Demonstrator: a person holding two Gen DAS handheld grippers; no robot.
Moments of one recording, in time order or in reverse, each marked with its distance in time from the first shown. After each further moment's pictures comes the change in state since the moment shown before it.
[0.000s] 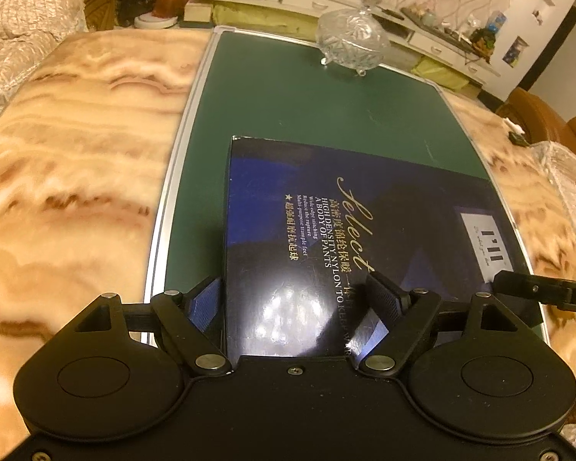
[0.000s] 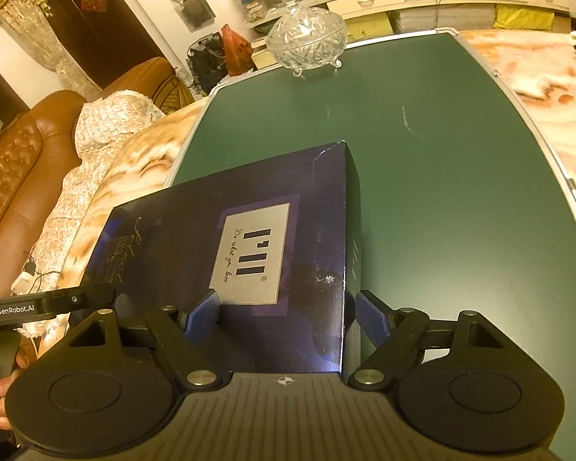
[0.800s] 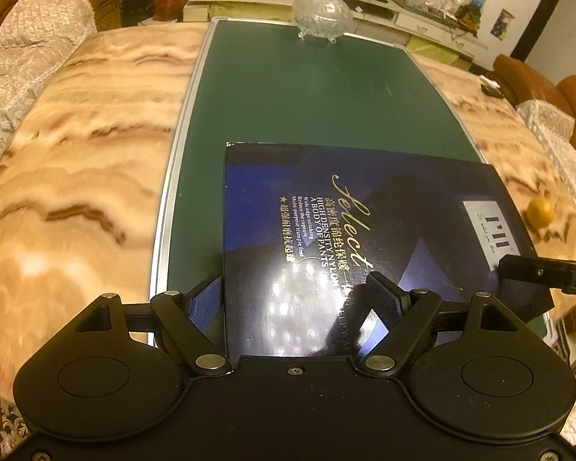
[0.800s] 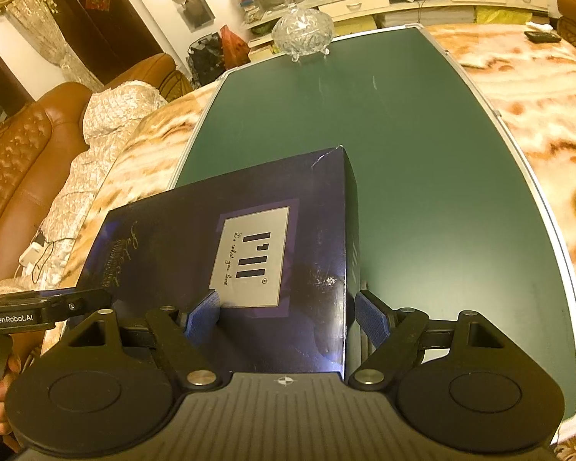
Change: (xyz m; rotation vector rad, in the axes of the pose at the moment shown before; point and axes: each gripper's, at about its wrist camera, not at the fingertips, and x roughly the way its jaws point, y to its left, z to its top) left arm -0.100 -0.042 -0.124 0.075 0.014 0.054; right arm -0.108 0.021 -0.123 0.008 -0.012 -0.032
